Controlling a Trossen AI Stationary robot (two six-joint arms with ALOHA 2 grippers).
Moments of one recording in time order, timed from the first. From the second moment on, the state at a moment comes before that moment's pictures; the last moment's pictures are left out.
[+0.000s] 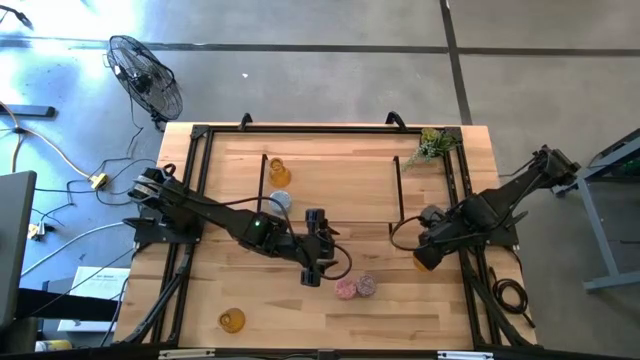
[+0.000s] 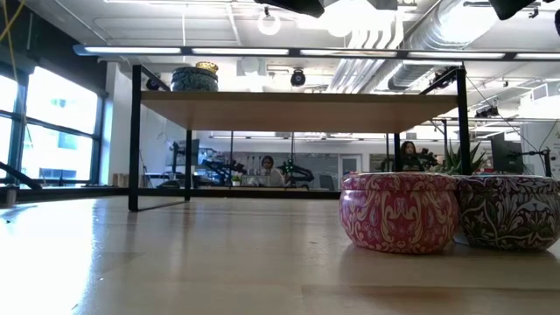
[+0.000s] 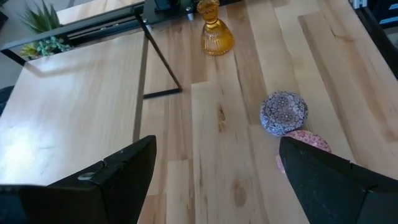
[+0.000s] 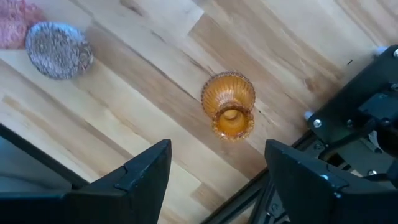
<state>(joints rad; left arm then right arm) -0.37 1.72 1.51 -0.47 -0.40 -0.04 0.52 1.19 1.12 -1.38 -0.02 1.42</state>
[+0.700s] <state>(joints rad) -0.37 1.75 1.51 -0.47 -0.33 -0.04 0.55 1.32 1.12 -1.43 -0.07 1.40</state>
